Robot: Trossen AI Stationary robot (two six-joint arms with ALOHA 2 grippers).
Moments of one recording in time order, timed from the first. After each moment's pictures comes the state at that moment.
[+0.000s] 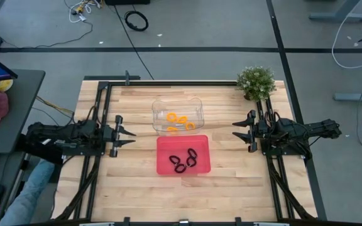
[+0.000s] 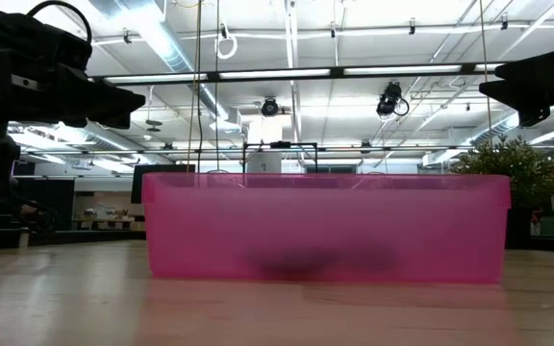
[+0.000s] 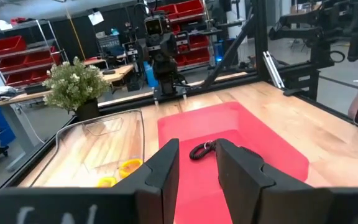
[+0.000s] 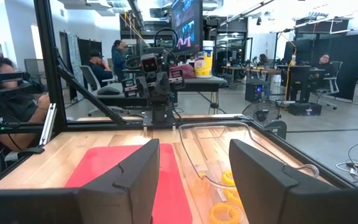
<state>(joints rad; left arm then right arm) -0.09 0.01 0.03 -0.06 -0.03 0.19 0.15 0.01 0.02 0.10 0.23 -0.04</state>
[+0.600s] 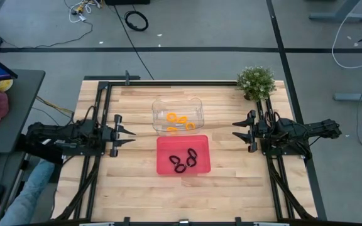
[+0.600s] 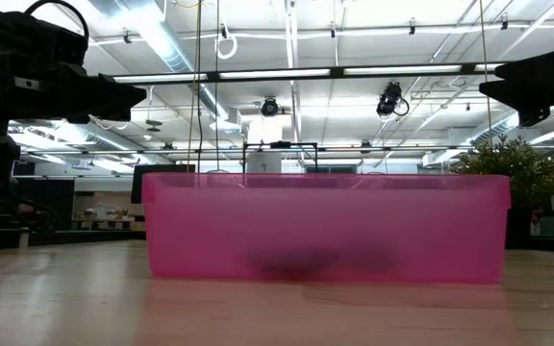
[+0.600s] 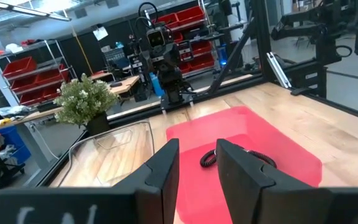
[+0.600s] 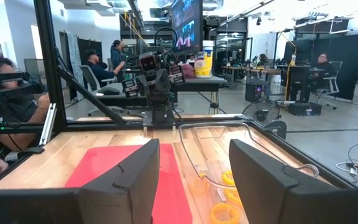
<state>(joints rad) -0.09 0.01 0.03 0.01 -0.03 0.27 0.15 0.01 0.02 0.10 0.23 -0.03</state>
